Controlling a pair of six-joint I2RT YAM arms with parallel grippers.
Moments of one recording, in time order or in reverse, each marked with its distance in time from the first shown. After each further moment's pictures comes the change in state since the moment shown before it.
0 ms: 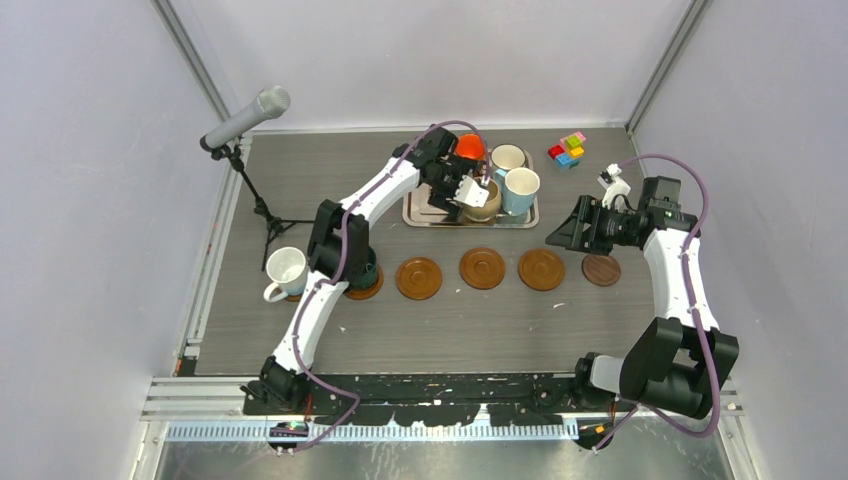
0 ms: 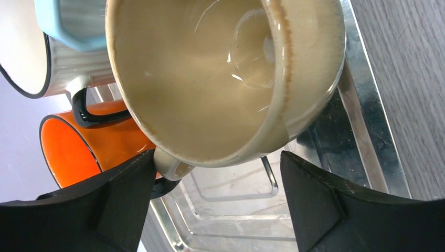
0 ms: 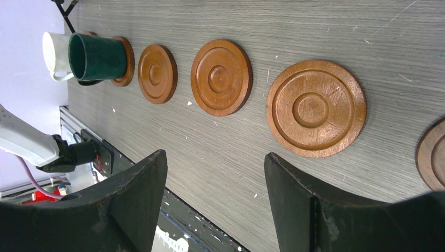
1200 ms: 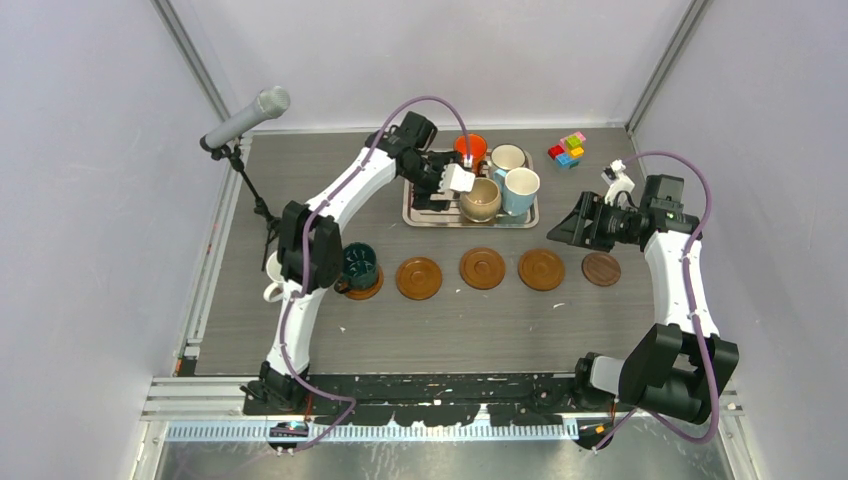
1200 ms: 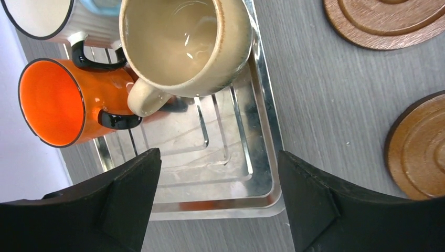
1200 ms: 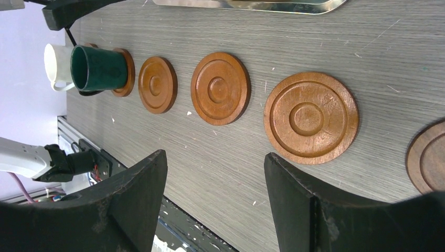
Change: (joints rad) left arm 0.049 -0.267 -0.185 -0.163 0.111 -0.224; right arm 0.000 -0.023 0.005 0.040 0.013 0.040
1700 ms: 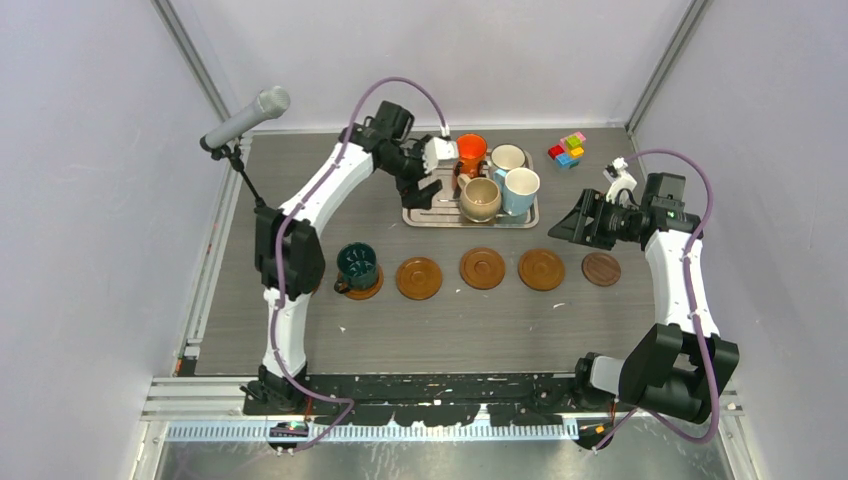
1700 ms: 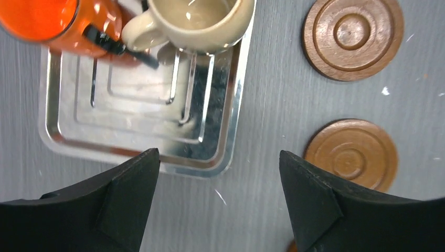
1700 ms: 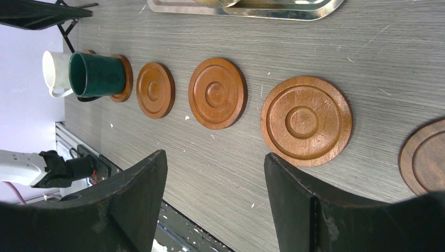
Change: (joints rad) left arm 0.072 -0.164 -0.105 -0.006 0.014 -0.466; right arm 0.000 0.003 0.012 0.012 0.015 0.018
